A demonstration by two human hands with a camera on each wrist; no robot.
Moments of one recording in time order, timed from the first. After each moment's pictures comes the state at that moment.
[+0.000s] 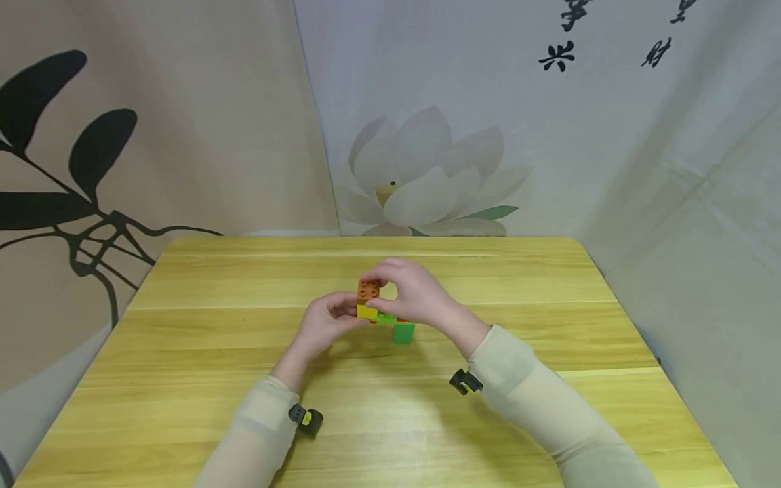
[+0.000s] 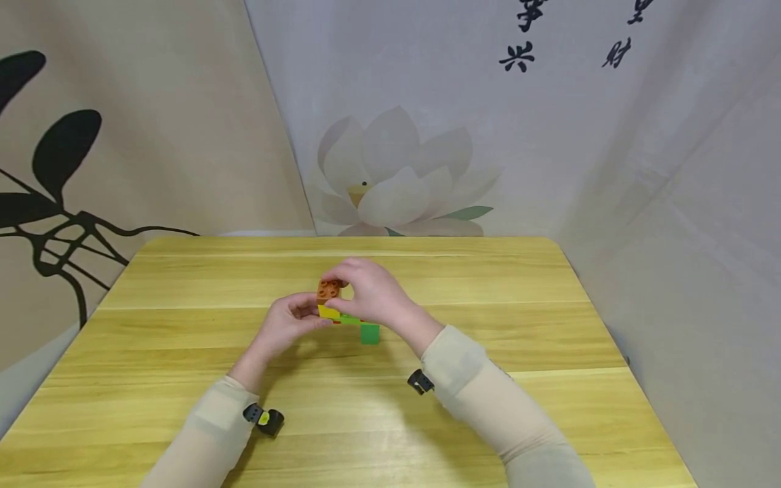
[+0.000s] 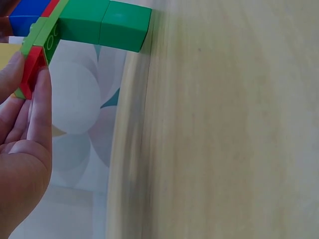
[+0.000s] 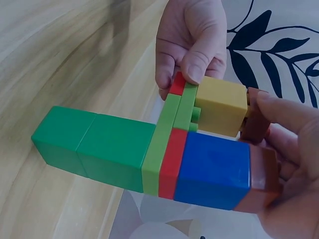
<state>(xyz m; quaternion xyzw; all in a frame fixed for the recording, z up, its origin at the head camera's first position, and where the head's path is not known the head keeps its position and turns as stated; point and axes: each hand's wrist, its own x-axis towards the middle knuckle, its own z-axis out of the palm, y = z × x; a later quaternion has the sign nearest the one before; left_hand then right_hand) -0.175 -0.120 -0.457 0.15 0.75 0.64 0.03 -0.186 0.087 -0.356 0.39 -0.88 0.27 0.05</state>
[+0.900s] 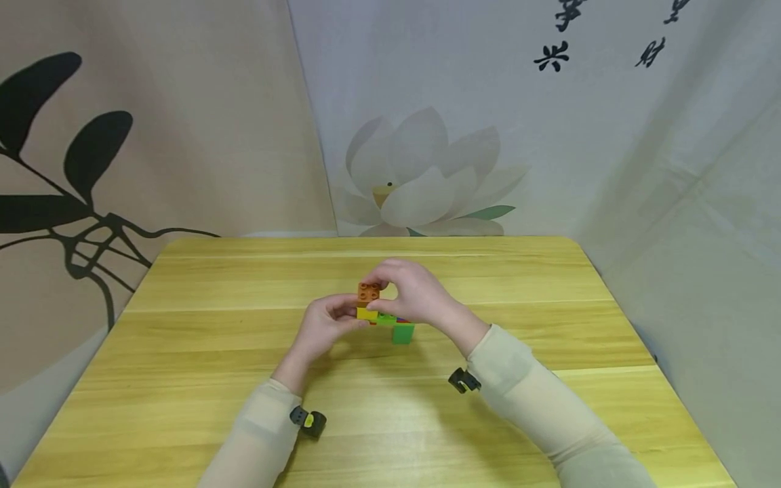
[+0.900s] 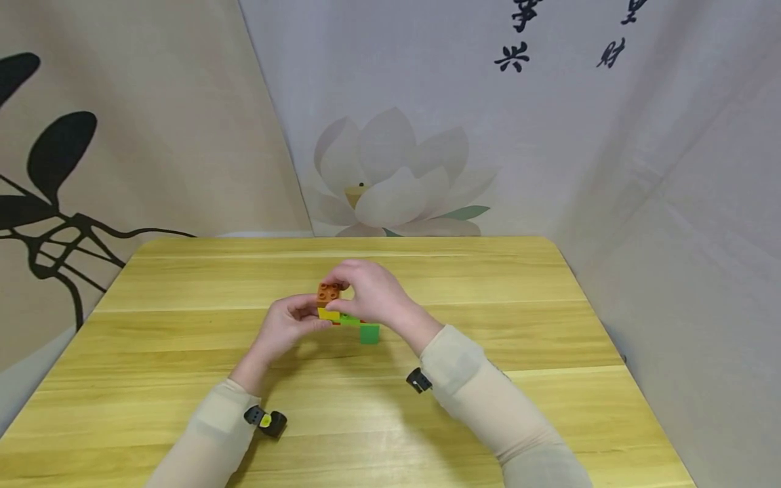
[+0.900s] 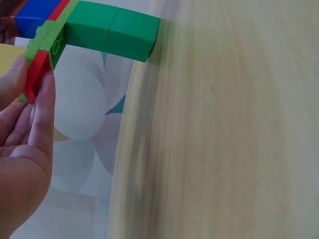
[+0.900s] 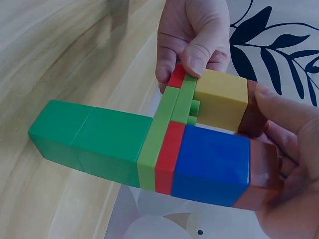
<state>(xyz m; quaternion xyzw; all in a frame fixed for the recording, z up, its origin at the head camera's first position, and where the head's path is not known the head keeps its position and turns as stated) -0.172 -0.113 -0.455 0.16 0.74 0.65 0.00 -0.186 0.092 -0.354 0.39 -0.89 0.25 0.04</state>
